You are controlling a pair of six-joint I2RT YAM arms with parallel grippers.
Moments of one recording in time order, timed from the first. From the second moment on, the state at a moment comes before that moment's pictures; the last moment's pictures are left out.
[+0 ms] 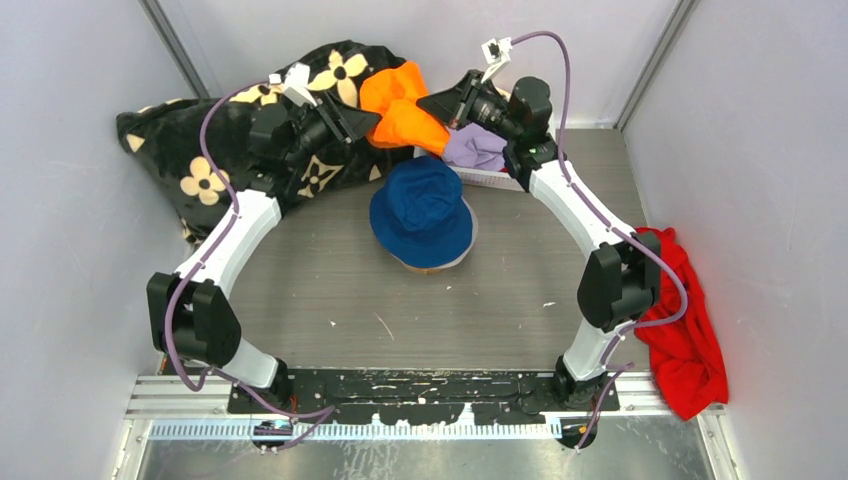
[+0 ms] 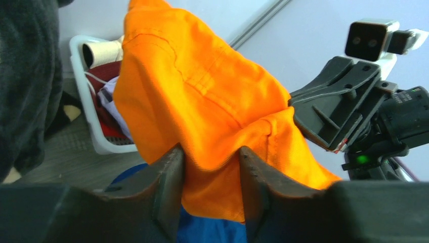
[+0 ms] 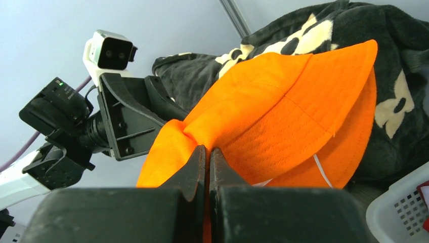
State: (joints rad) left arm -0.23 1.52 1.33 0.26 0.49 -0.74; right arm 0.35 1.74 1.58 0.37 -0.64 0.68
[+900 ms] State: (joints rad) left arm -0.25 1.38 1.54 -0.03 0.47 -0.63; right arm 0.37 1.60 1.52 0.25 -0.62 0.62
